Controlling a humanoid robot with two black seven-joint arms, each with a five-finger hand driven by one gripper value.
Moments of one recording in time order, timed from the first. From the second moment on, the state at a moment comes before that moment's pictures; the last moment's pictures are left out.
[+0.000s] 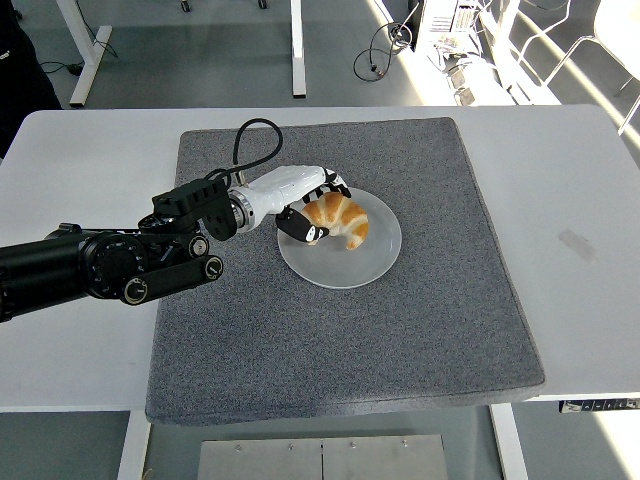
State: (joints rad) left arm -1.17 0.17 0.12 -0.98 1.06 0.28 -0.02; right arm -0.10 0.00 0.09 0.16 -0.06 0.01 0.35
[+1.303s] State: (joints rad) left arm -1.14 0.18 -0.11 -0.95 1.03 0.30 -0.03; right arm -0.10 0.00 0.09 0.16 -0.06 0.01 0.35
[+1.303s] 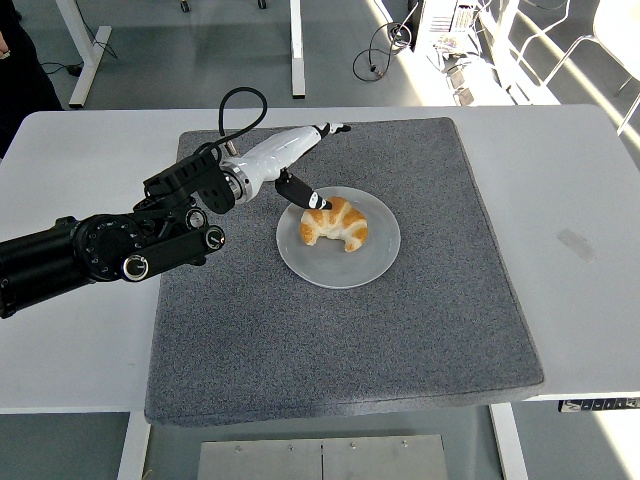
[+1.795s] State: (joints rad) left arm -1.09 0.21 -0.30 -0.89 0.67 0.43 -0.11; right arm -0.10 0.00 0.09 0.16 -0.06 0.01 0.35
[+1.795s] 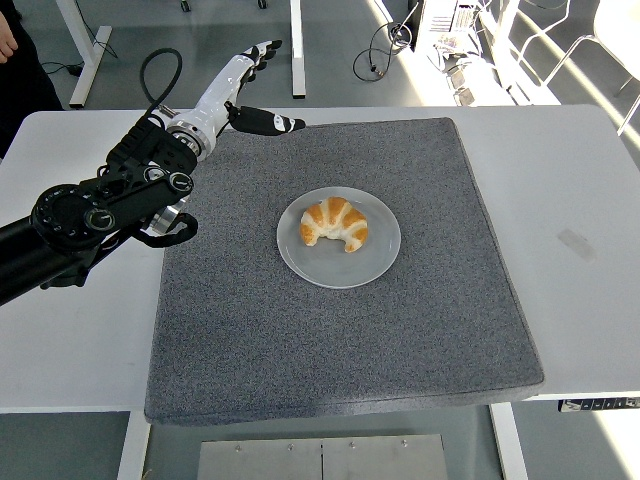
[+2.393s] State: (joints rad) left arm -1.00 0.13 -0.59 -0.64 0.23 0.34 -0.30; right arm -0.10 0.00 0.09 0.16 -0.06 0.01 0.35
